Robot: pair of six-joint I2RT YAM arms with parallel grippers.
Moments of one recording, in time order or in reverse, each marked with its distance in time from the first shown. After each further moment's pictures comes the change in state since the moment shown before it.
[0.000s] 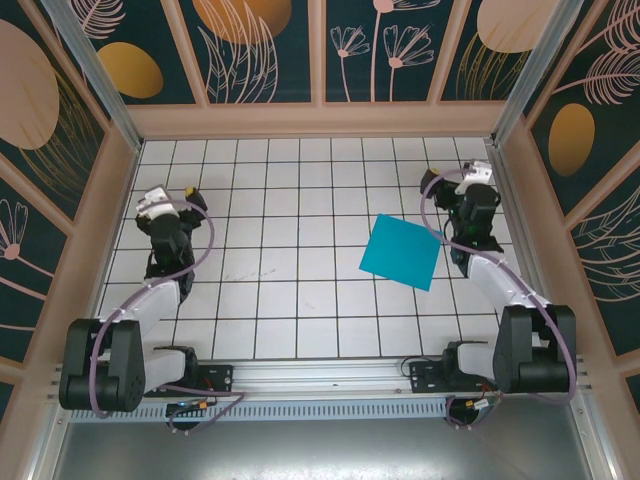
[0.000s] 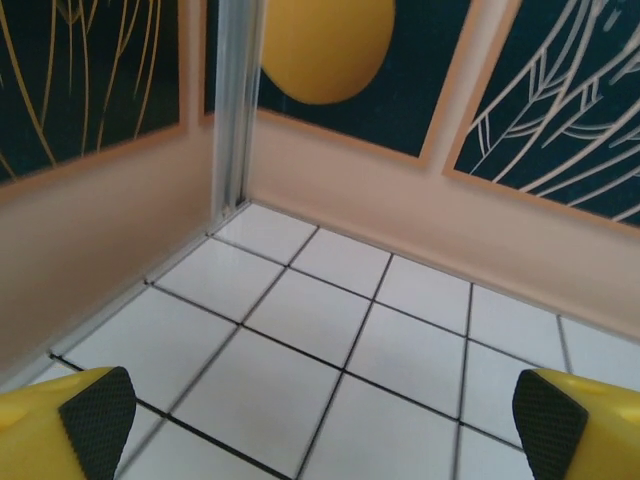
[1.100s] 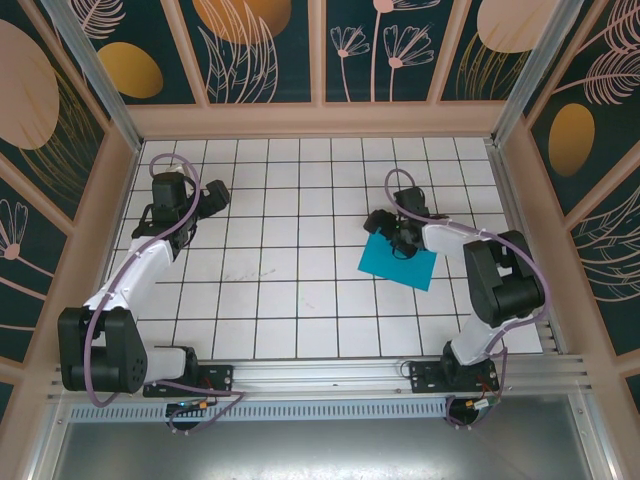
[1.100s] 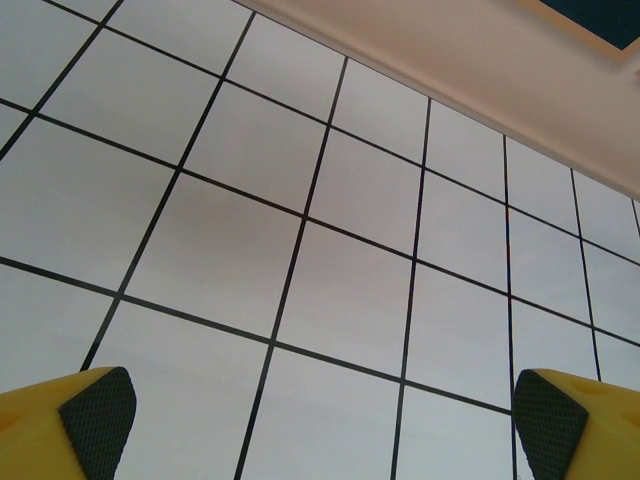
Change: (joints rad) left arm 0.000 0.098 0.393 -0.739 0.413 -0.157; right arm 0.286 0.430 0.195 -0.550 -0.146 0.503
